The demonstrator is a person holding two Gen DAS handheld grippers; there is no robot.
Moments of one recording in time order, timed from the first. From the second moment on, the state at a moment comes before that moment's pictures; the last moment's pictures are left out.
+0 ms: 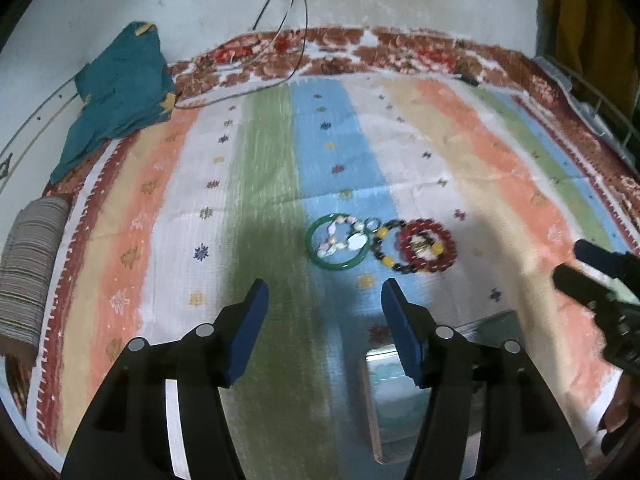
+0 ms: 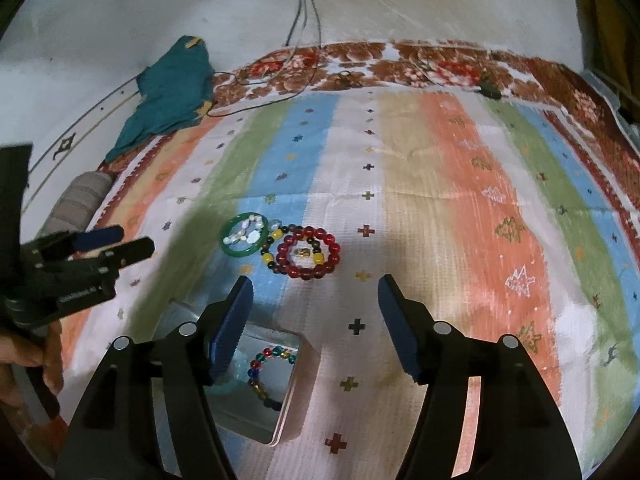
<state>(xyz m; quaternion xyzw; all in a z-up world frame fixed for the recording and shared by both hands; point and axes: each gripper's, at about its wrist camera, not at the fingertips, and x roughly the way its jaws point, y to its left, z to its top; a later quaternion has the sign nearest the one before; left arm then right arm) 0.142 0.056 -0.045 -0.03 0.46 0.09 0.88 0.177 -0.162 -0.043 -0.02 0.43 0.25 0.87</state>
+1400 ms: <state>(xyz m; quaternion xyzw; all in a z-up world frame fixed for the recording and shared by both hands) 0.218 0.074 -0.101 -0.05 0.51 0.07 0.85 0.244 -0.133 -0.098 -0.04 0.49 0.24 0.84</state>
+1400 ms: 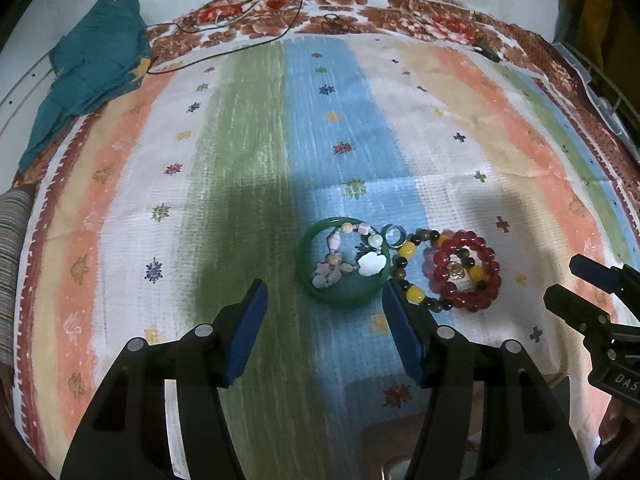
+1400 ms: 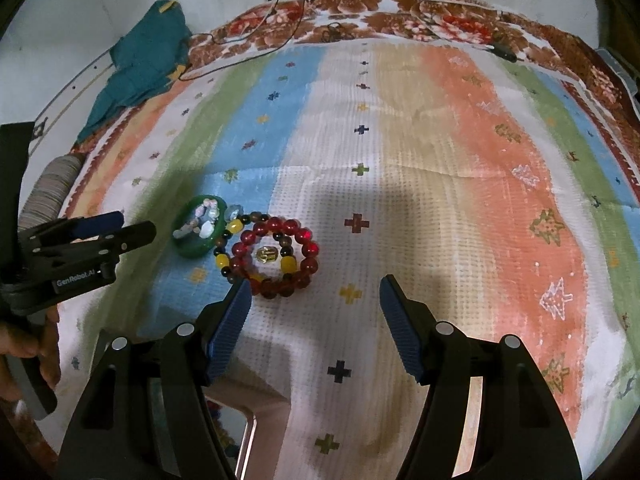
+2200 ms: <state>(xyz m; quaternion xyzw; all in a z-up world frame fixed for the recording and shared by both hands) 0.245 0.105 -0.129 -0.06 0.53 0.12 0.84 0.275 -0.117 -0.133 -0.06 0.52 0.24 0.82</state>
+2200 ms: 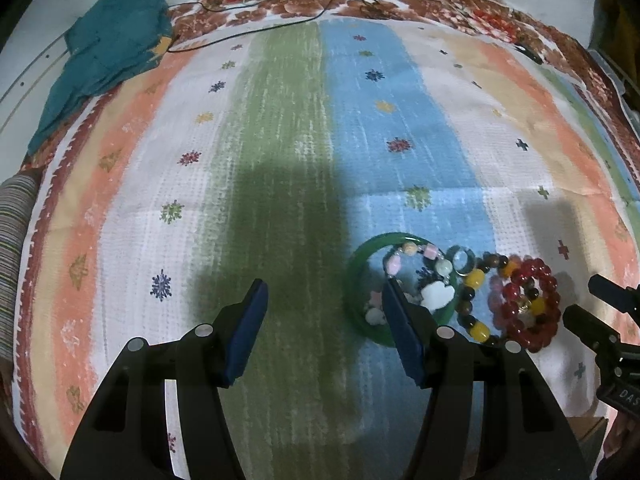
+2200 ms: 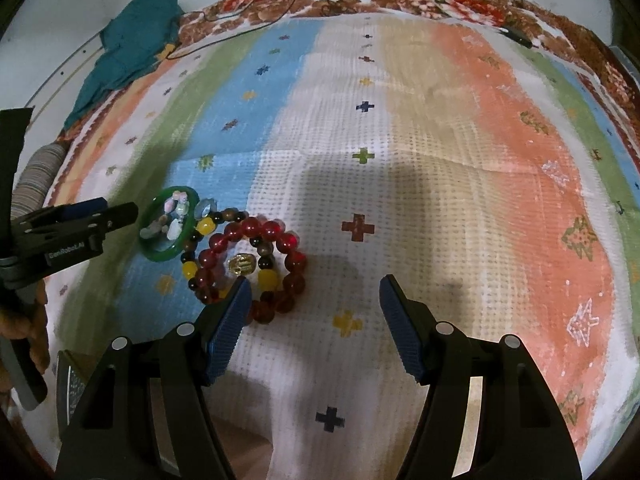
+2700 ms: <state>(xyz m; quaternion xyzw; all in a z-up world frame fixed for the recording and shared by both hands) 0.260 0.106 -0.152 -0.05 0.54 0.13 0.83 0.291 -0.115 -0.149 -0.06 0.53 0.23 0.82</state>
